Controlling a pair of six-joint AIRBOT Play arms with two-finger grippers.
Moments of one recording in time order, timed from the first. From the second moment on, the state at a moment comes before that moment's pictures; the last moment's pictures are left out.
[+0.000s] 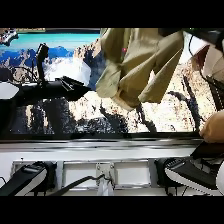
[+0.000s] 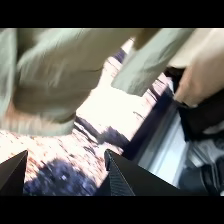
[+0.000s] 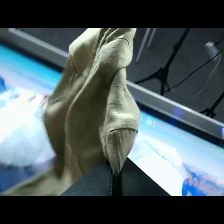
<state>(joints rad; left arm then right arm) -0.18 -0.98 0.97 0.46 -0.98 -0.76 0.35 -1.18 1.84 -1.65 0.97 1.42</state>
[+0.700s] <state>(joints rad) -0.19 -0.98 0.96 0.46 -0.66 -0.76 0.35 -0.92 2.00 -2.31 1.30 1.76</state>
